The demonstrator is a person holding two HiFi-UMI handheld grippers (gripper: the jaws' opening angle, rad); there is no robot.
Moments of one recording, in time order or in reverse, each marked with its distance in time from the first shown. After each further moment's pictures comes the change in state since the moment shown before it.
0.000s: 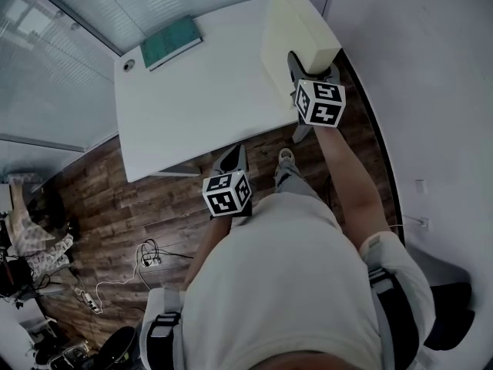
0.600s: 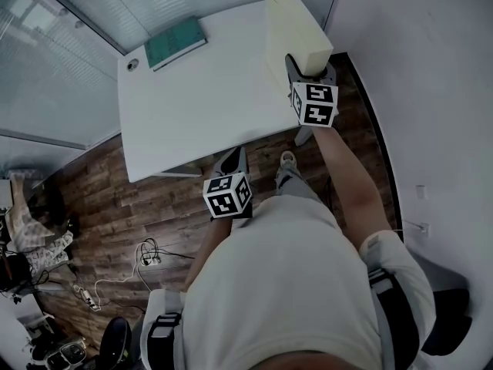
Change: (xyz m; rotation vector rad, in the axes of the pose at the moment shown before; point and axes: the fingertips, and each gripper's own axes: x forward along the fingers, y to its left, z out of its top) left arm 0.002 0.009 0.004 -0.013 0.000 0.019; right arm 0.023 0.013 -0.009 -0.092 0.015 0.004
